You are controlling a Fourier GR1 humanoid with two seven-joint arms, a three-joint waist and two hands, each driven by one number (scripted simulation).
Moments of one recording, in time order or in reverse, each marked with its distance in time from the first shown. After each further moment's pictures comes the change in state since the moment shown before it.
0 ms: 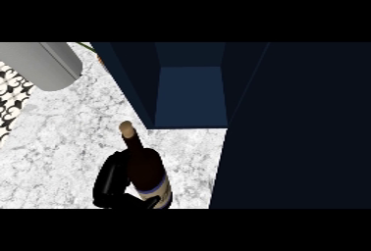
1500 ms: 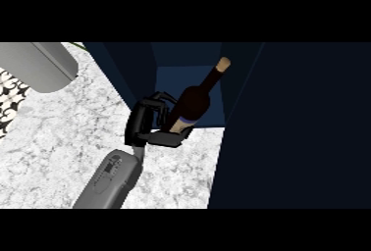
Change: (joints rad) left arm -0.493 0.000 -0.033 0.302 -0.013 0.367 0.102; right arm 0.103 -0.068 -0.025 0.000 -0.030 0.013 -0.137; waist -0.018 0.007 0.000
